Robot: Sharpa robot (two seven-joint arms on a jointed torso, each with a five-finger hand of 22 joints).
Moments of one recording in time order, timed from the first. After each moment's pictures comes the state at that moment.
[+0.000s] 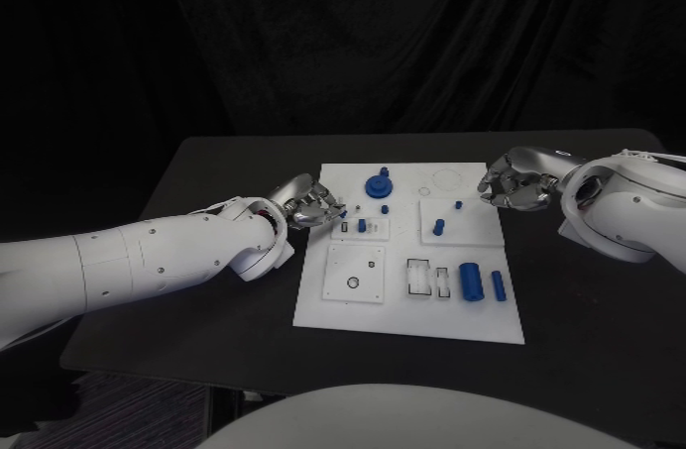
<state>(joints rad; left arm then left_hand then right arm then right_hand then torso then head) 1.14 -0.75 -0.21 1.41 -0.90 -0.53 -0.03 1.16 -0.11 0.56 0.12 0.36 1.03 0.05 0.29 1.31 1.47 -0.02 1.57 1.31 1.47 -0.06 1.56 1.31 0.08 1.40 0.04 1.28 1.31 1.39 -0.95 -0.25 1.57 -1.35 -0.20 -0.24 1.49 -0.04 0.23 0.26 0.39 0.81 0.13 0.25 0.19 1.20 0.03 1.23 1.04 1.43 -0.04 1.10 1.05 0.12 1.37 0.07 0.87 1.31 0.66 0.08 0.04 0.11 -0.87</state>
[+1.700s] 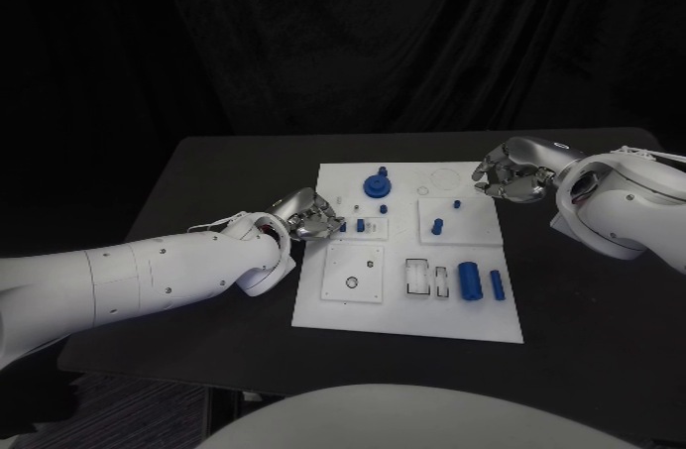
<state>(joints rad) 1.09 -0.73 -0.21 1.40 -1.00 -0.59 -0.10 1.14 -0.11 0.60 0.11 0.34 1.03 0.04 0.30 1.31 1.47 -0.03 1.57 1.31 1.47 -0.07 1.56 1.31 0.08 1.41 0.04 1.29 1.31 1.39 -0.94 -0.25 1.56 -1.34 -0.28 -0.21 1.49 -0.04 0.23 0.26 0.39 0.82 0.12 0.25 0.19 1.20 0.03 1.23 1.04 1.43 -0.04 1.10 1.05 0.12 1.37 0.07 0.88 1.31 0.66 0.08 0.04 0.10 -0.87</state>
